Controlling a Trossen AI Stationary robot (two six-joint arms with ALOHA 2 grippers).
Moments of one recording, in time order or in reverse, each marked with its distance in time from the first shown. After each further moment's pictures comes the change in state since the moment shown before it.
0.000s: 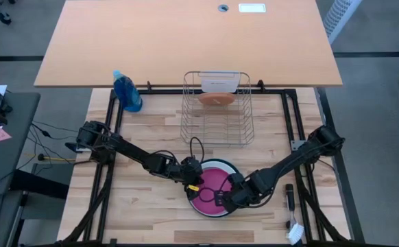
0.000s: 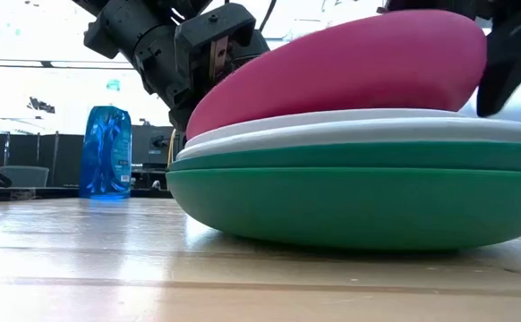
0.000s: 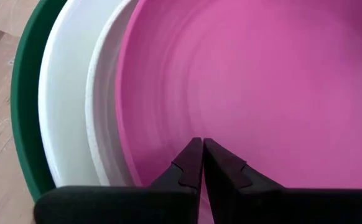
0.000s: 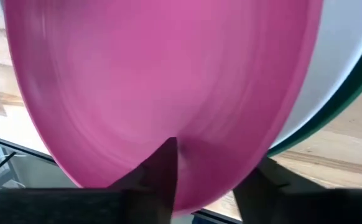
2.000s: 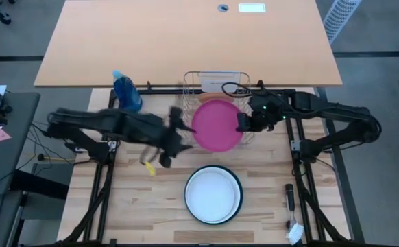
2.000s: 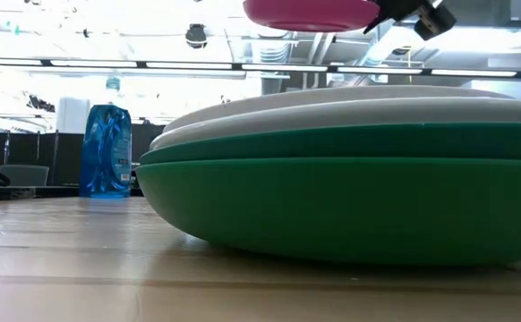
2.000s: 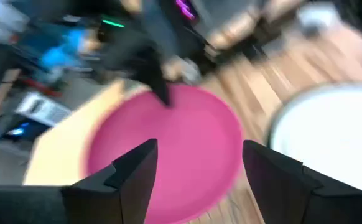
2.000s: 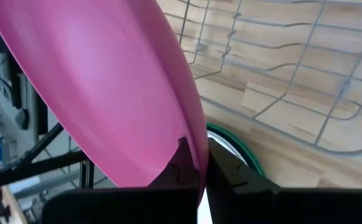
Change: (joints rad) left arm 0.081 -0.432 0.714 -0.831 -0.213 1.064; right arm -0.692 -0.566 0.000 -0.240 -0.135 -0.778
